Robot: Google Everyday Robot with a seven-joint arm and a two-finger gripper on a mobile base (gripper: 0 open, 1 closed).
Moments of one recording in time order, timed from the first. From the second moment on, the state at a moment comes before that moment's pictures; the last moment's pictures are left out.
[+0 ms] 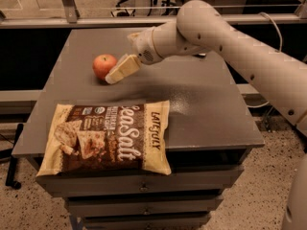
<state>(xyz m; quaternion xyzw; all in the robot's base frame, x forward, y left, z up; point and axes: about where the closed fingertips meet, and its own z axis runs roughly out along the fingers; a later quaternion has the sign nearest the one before) 0.675 0.086 0.890 -0.54 0.66 0.26 0.45</state>
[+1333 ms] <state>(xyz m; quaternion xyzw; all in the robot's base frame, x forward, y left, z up) 0.680 0.129 0.861 -0.52 0.65 0.31 0.45</state>
